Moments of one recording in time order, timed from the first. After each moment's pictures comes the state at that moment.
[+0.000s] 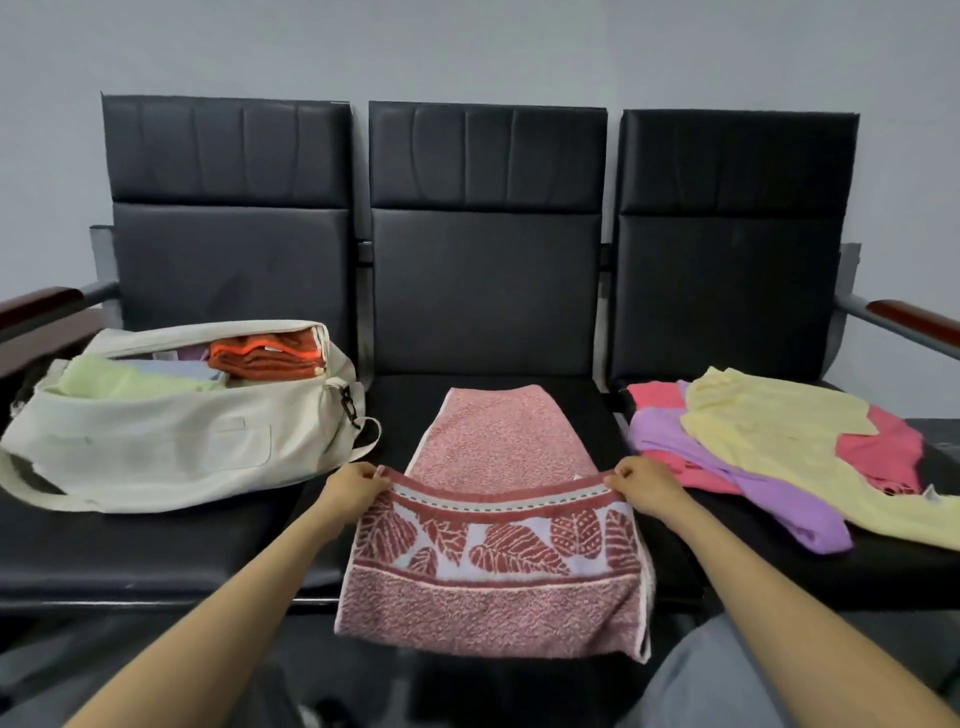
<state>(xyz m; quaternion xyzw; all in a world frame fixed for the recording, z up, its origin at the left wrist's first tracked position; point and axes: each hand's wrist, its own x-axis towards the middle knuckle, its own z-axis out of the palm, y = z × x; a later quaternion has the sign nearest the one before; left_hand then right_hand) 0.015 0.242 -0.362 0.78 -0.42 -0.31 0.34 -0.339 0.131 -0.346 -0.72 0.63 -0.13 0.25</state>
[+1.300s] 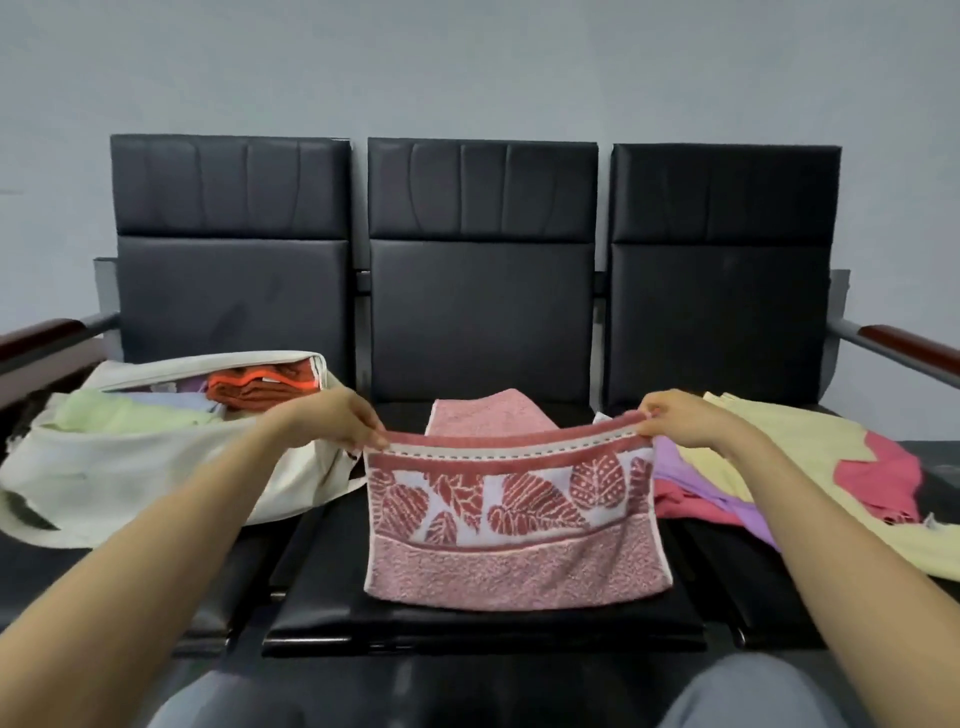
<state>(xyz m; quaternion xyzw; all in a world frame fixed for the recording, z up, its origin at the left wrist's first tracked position) 0.039 0.221 -0.217 0.71 -0.59 -0.32 0.20 -0.360 0.110 -0.217 -0.73 0.60 -0.17 0.27</state>
